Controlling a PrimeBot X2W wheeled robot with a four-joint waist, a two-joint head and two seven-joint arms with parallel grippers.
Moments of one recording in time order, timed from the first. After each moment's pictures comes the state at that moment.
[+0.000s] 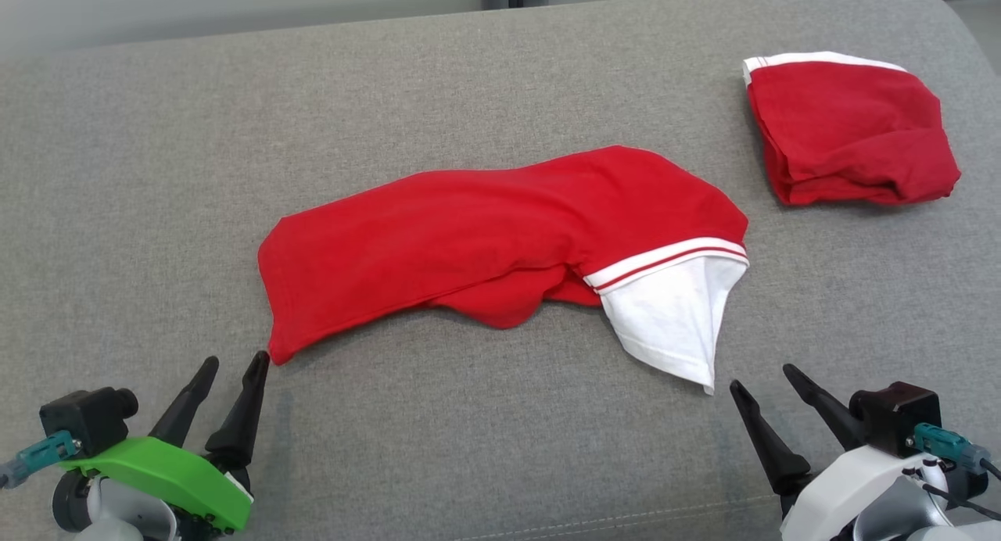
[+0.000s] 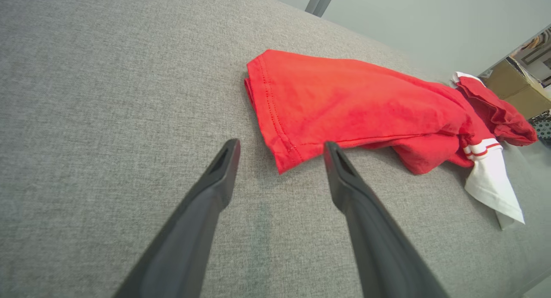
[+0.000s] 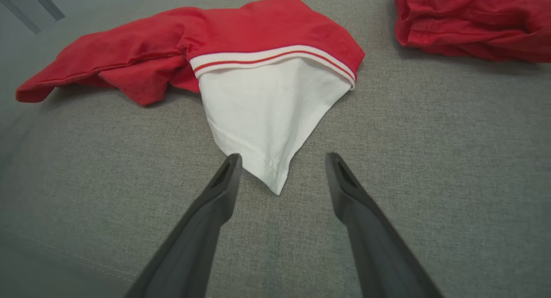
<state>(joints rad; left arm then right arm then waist) -0.13 0.57 -0.63 0.08 -1.14 0.09 -0.25 0.20 -0.34 0.33 -0.16 0.40 -0.05 0.06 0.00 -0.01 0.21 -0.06</state>
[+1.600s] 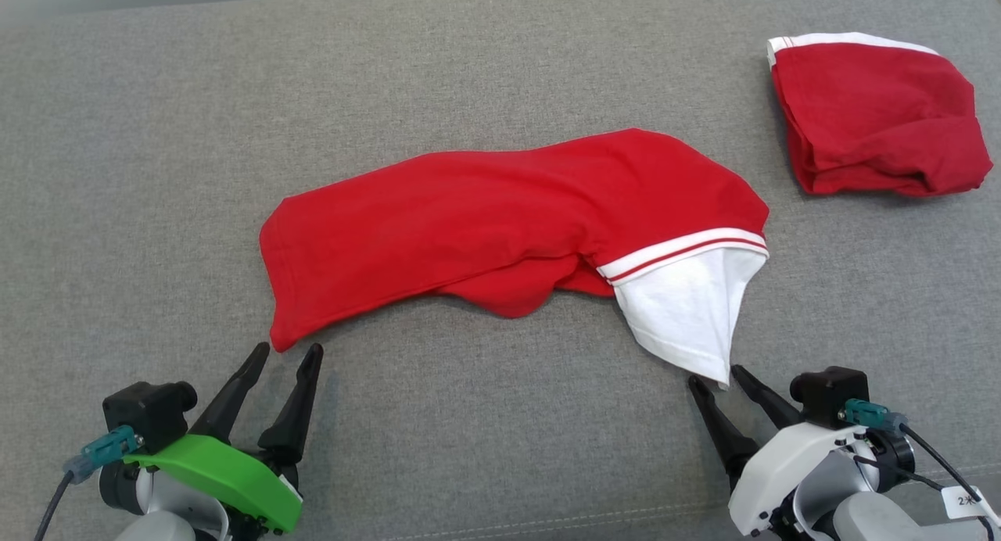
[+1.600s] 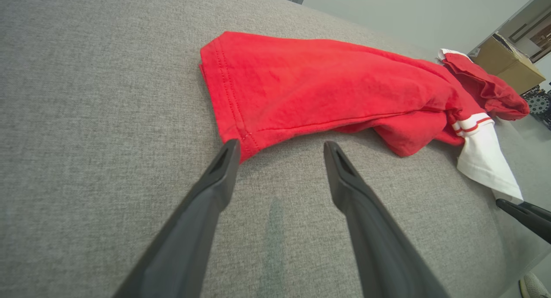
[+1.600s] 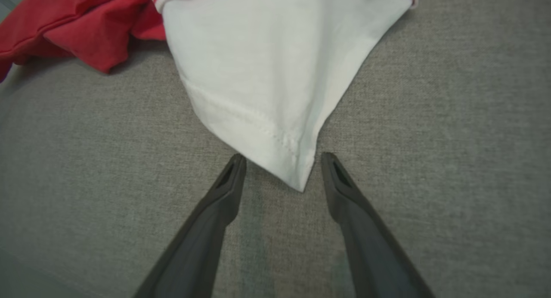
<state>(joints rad) -0.15 0.49 -0.65 0.06 -0.99 0.10 -0.25 0.03 -0.23 0.39 0.17 0.41 0.00 -0.01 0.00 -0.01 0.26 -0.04</state>
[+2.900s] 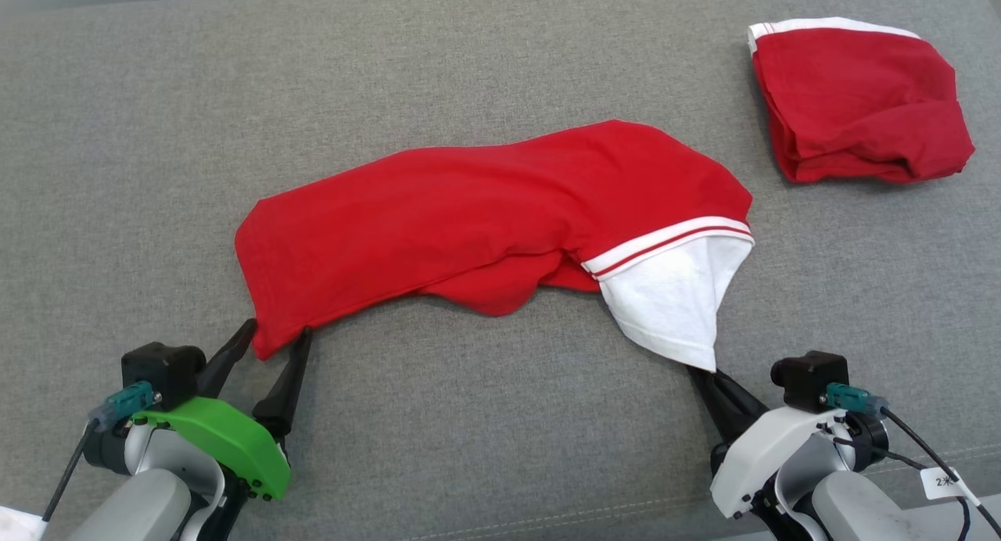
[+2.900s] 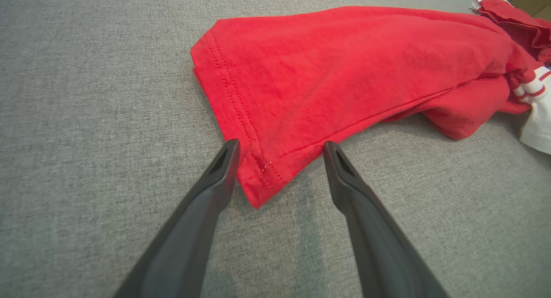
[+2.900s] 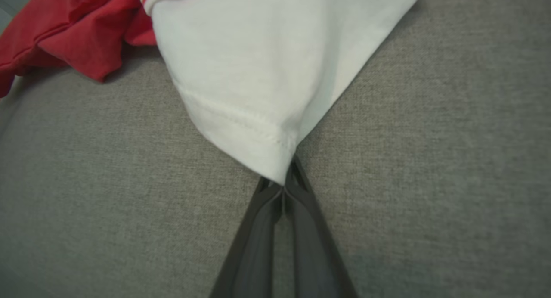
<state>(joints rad) -0.28 0.47 -0.71 0.24 -0.89 0.07 -0.22 -0.05 -0.19 0.41 0.29 0.42 0.05 -0.06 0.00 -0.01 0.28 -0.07</state>
